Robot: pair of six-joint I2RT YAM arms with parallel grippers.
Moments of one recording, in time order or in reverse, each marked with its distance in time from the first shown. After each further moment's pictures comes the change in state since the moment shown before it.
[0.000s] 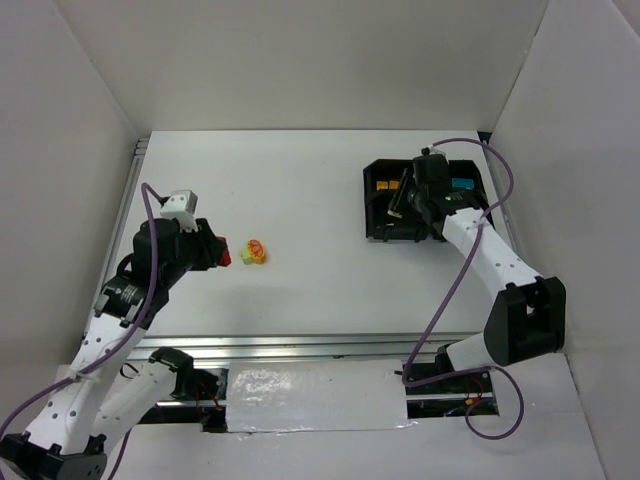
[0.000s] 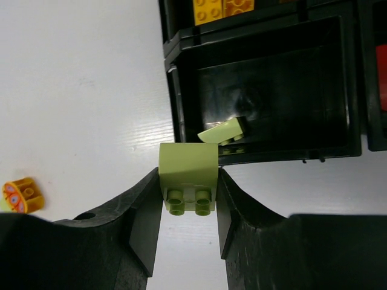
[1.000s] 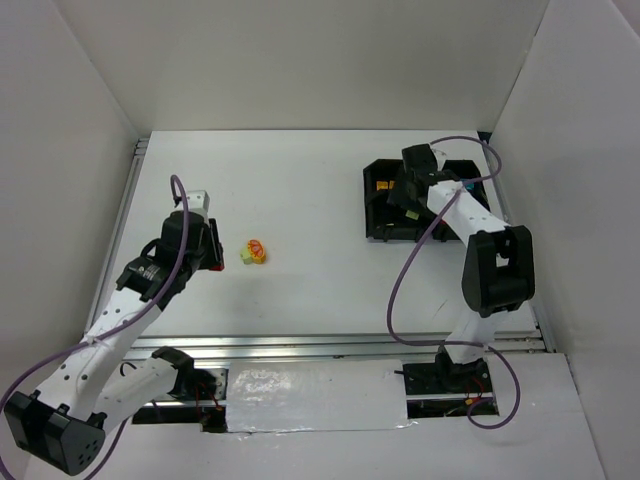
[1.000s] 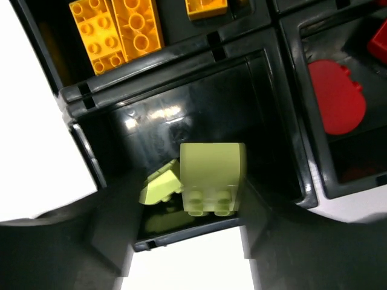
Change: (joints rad) left arm -0.060 0.164 0.006 -0.050 -0.249 -0.006; right arm -0.049 0.320 0.179 -0.081 0.212 0.024
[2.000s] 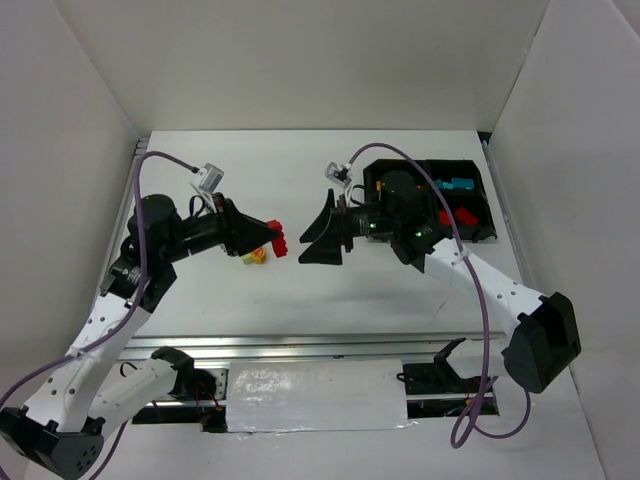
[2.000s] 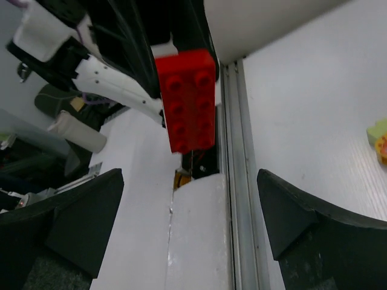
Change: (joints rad) left arm -0.004 -0.037 0.124 0.372 0.871 -0.175; right arm 0.427 -0.442 -0.300 0.638 -1.272 -0.044
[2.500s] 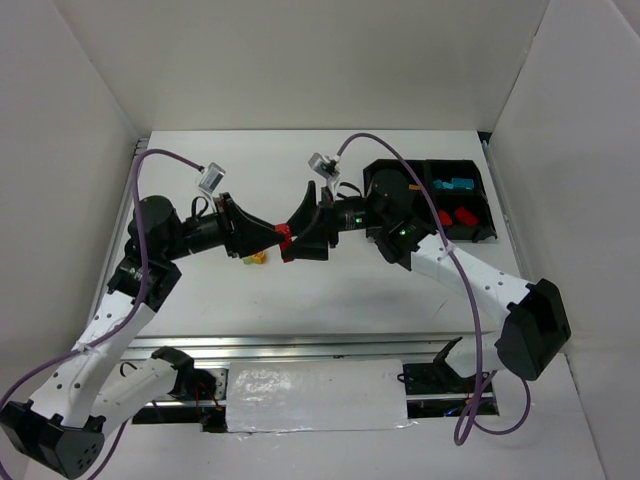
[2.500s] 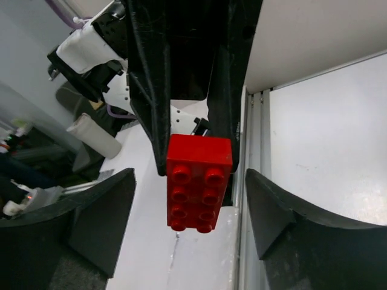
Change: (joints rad) left arm 0.000 0.012 -0.062 0.231 0.199 -0.164; right arm 0.084 0.060 0.043 0.343 -0.020 0.173
